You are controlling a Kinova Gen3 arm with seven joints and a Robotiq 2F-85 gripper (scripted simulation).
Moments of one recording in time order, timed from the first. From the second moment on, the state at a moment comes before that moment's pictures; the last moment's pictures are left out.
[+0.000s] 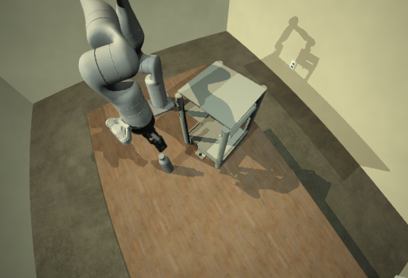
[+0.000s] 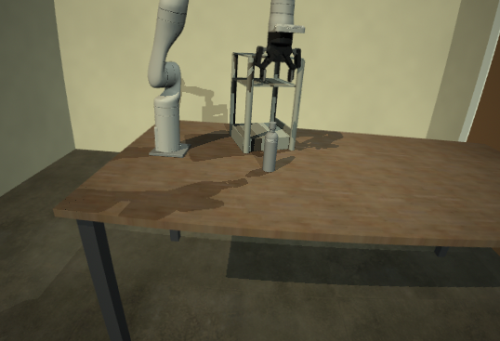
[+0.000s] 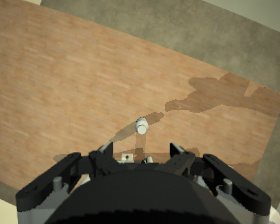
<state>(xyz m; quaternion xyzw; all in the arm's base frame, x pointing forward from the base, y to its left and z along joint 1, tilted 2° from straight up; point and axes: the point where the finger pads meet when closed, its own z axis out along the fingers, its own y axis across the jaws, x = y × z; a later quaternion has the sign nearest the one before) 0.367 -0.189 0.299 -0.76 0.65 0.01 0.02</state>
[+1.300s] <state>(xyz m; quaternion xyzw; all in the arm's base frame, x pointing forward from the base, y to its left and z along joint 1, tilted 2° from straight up) 0.492 -0.136 0.404 -0.80 0.57 -0.18 0.10</state>
